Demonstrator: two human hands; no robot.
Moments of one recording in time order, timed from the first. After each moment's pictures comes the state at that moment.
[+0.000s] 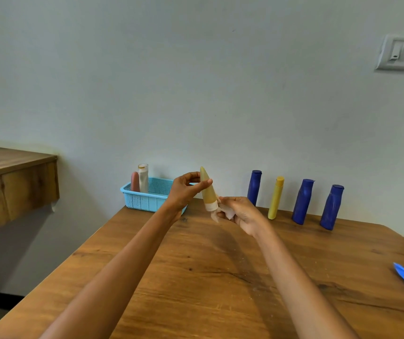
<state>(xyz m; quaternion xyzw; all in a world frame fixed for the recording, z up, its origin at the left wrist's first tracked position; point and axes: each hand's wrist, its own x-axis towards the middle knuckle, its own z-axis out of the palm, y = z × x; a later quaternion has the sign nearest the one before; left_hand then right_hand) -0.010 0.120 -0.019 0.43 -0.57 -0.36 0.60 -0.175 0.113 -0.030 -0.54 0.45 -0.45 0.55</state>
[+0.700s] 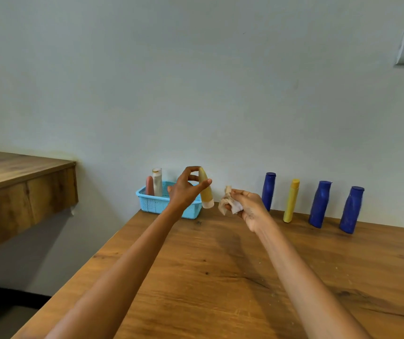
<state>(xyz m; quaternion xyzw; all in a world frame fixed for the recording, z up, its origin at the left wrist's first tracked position) 0.019 0.114 -0.014 0.54 -0.60 -0.19 0.56 -0.151 0.099 -0.025 -0.46 0.42 -0.55 0.56</state>
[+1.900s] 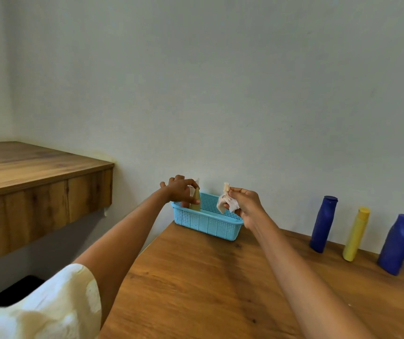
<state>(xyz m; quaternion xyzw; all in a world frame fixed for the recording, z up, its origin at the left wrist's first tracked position) 0.170 0.039 -0.002 0.73 -0.66 -0.03 0.17 -0.029 0.031 -0.012 -0.51 0.40 -0.52 0.55</state>
